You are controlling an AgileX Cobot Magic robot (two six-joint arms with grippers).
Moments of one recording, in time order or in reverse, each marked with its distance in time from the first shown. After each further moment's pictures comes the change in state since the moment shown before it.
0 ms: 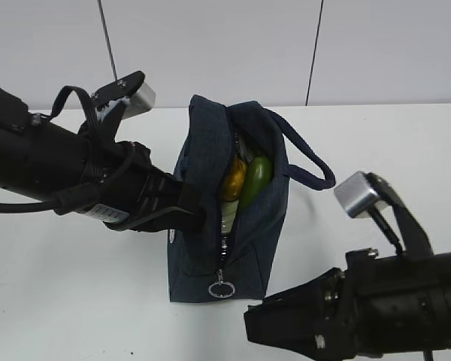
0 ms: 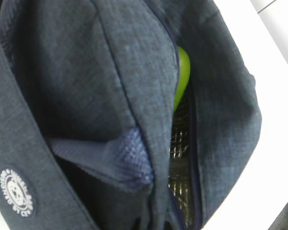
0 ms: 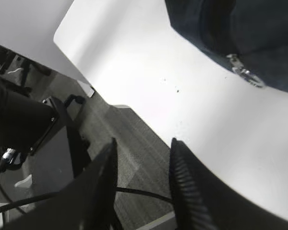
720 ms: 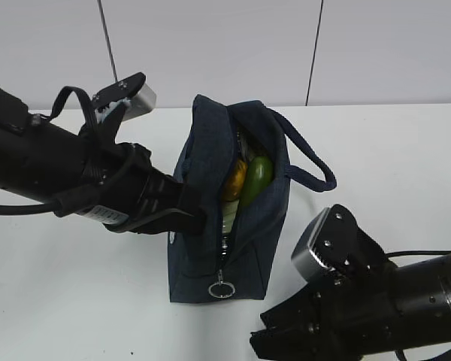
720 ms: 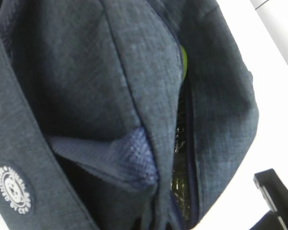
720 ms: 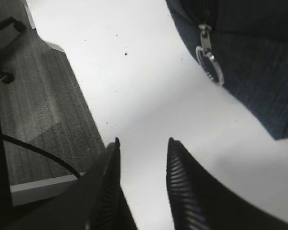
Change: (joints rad) left arm 0.000 0.000 0.000 0.000 0.017 0.000; right arm 0.000 0.253 -0.021 0.069 -0.054 -0.595
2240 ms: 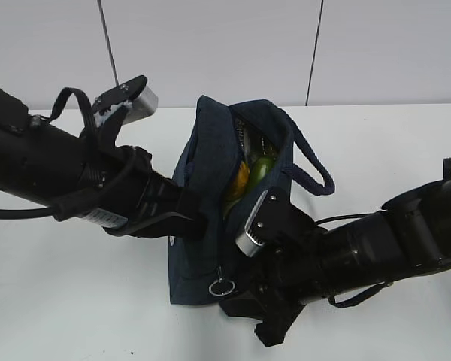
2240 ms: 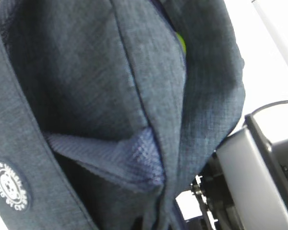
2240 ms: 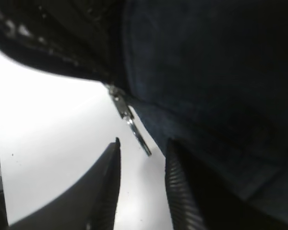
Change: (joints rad) left arm 0.000 0.000 0.000 0.001 0.028 0.000; right arm 0.000 0.304 -0.265 0.008 -0.056 -0.197
